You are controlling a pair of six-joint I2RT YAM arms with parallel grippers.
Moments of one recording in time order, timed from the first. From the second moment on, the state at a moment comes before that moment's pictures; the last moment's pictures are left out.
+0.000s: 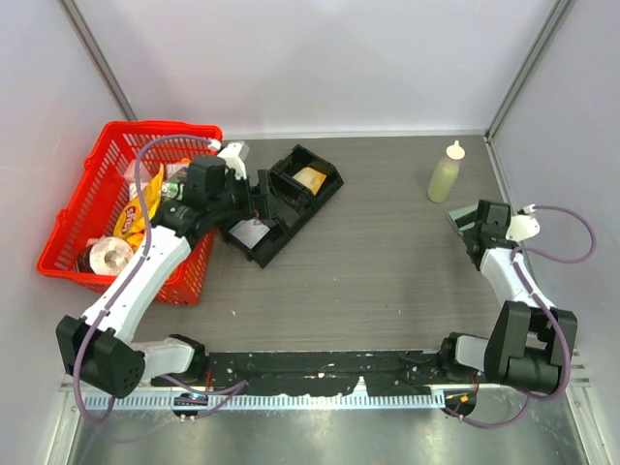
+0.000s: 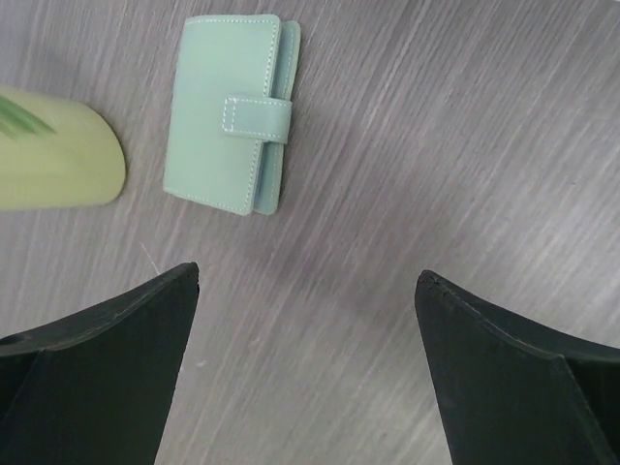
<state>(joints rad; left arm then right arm) -0.38 1.25 1.19 -0.52 0.22 -0.37 -0.19 1.21 0.68 -0.26 0.38 0.86</state>
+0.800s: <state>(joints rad) -0.38 1.20 1.18 -0.51 0.09 -0.34 -0.40 1.63 0.66 0.30 -0.03 0.97</state>
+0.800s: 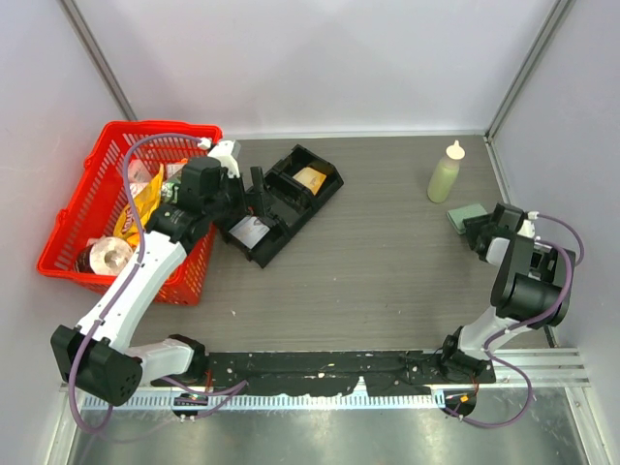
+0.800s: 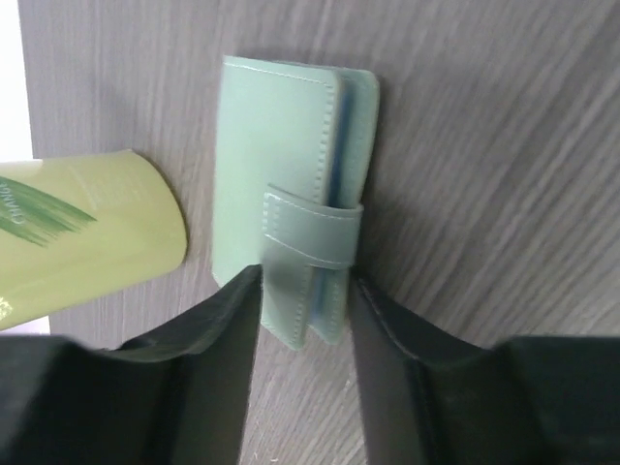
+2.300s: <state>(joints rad) -0.38 1.17 1.17 -0.50 0.08 -0.34 1.00 1.86 1.20 -0.85 0.89 0.50</state>
